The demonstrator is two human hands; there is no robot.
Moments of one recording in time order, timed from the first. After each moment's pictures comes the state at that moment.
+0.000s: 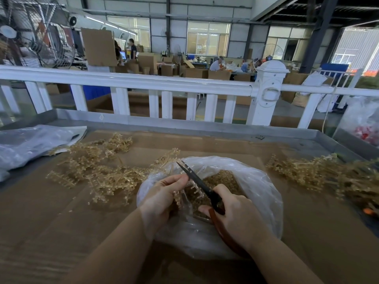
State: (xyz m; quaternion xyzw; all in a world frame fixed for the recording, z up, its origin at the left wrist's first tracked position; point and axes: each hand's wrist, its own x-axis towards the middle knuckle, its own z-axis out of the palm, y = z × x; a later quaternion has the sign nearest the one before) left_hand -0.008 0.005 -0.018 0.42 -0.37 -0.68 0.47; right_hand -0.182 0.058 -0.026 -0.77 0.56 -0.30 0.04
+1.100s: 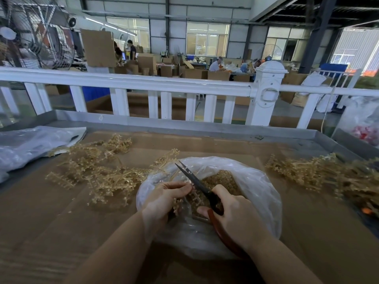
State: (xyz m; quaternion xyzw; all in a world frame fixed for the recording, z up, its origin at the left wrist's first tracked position) left_hand -0.002 0.005 -0.022 0.44 -0.42 -0.68 0.42; right_hand -0.181 0.061 -0.022 -0.77 0.56 -0.32 0.06
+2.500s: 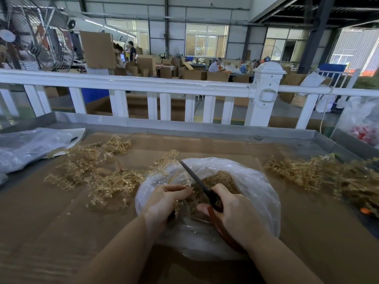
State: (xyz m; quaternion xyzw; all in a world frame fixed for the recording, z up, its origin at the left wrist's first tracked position) left_hand -0.009 0.013 -0.019 0.49 -0.45 -0.61 0.42; right_hand -0.186 0.054 -0.025 -0.76 0.56 -0.32 0.05
